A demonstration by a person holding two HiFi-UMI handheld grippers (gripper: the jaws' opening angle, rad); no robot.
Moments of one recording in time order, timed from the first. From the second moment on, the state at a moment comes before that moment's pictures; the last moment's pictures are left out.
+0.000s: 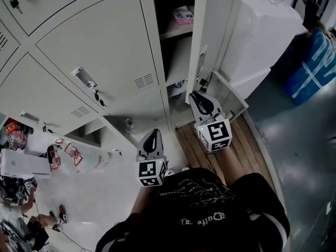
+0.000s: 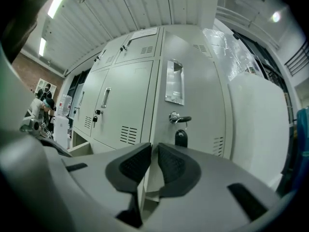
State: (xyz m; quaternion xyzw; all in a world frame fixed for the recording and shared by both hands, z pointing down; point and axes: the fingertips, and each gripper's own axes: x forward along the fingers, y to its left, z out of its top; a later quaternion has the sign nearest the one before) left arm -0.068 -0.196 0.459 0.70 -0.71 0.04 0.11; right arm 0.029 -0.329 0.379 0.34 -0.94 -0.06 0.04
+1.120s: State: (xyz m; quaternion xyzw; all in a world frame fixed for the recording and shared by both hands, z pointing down) left arm -0.085 -0.199 0.439 0.71 -0.69 -0.03 0.11; right arm -0.063 -0.387 0.379 0.31 -0.94 -0.09 0.08
